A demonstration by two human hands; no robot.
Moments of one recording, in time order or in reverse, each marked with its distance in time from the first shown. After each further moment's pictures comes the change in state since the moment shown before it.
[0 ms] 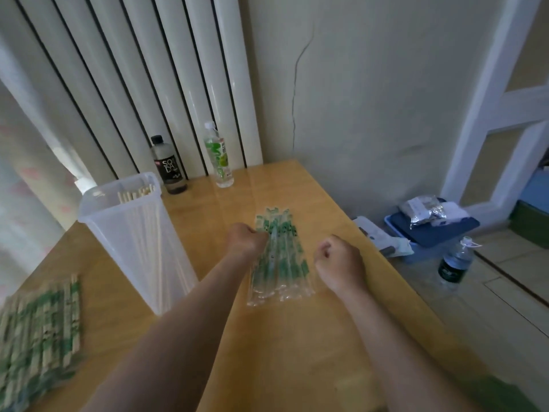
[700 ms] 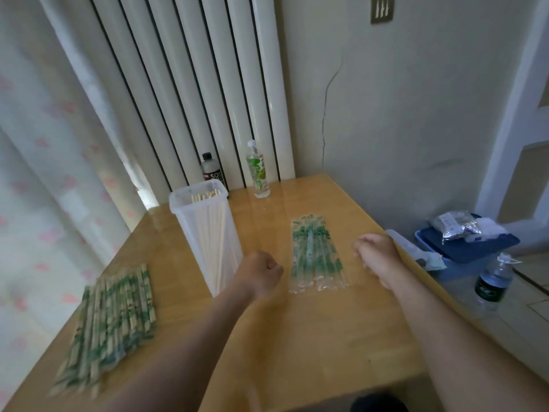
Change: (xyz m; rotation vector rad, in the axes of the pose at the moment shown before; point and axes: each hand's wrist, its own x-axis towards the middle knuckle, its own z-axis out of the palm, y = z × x) left_hand -0.090 -0.047 -0.076 0.283 -0.120 0.247; right_hand -0.006 -0.016 -0.031 0.420 -0.106 0.166
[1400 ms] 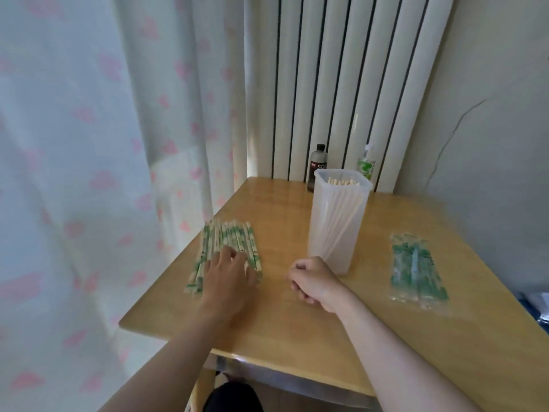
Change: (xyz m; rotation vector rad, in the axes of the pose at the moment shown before) left_hand -0.121 -0.216 -0.084 0.428 0.633 -0.200; right_hand -0.164 -0.087 0.246 -0.206 -0.752 -0.163
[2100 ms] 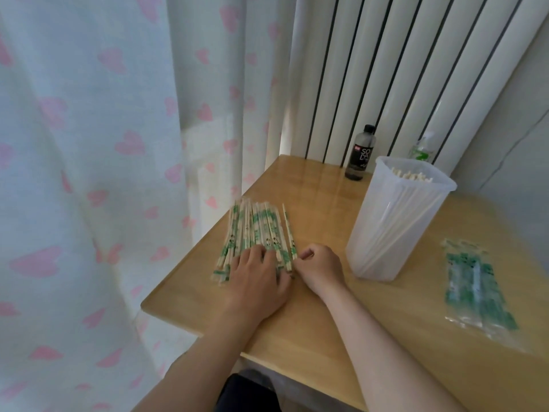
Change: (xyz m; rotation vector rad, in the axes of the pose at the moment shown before) left_hand -0.009 -0.017 0.029 -0.021 0.070 0.003; right_hand 0.066 -0.008 0.065 -0.384 0.229 -0.040
